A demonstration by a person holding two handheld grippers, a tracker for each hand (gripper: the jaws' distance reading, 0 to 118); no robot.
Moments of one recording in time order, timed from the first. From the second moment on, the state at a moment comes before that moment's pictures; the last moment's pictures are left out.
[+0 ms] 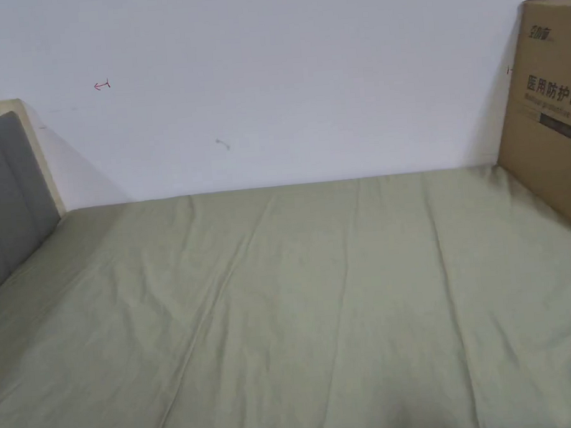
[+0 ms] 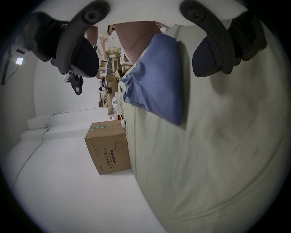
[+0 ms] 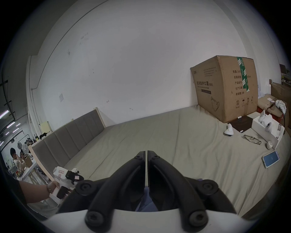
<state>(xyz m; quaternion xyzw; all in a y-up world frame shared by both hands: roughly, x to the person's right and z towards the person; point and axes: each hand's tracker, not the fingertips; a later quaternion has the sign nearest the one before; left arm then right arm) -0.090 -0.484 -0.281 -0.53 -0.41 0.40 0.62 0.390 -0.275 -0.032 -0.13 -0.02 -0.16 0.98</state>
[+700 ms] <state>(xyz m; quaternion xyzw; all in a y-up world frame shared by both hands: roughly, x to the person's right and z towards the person) -0.019 -0.467 -0.276 -0.55 -0.41 0.26 0.68 0.370 -0.268 -0.052 -0.17 0.01 -0.14 0.98</state>
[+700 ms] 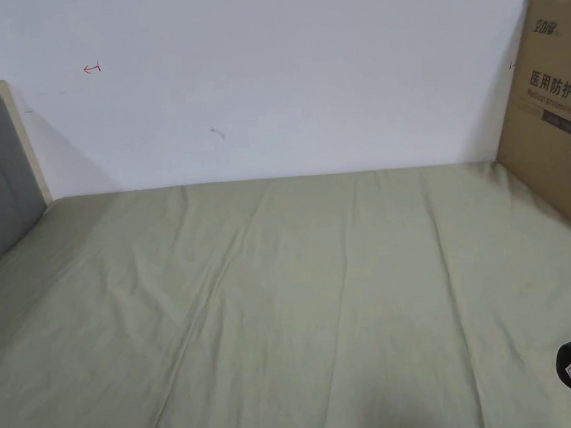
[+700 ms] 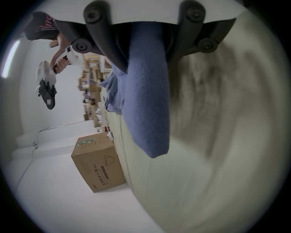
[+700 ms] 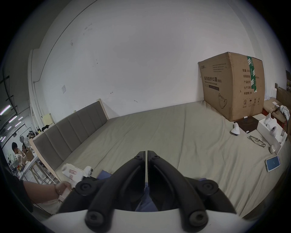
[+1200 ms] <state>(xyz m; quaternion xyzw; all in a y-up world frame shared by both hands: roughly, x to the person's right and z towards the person) 0.008 -0.333 -0.254 -0.55 -0.25 0.08 0.79 0.385 -0.269 -0.024 -0.14 0.03 -0.17 0.97</state>
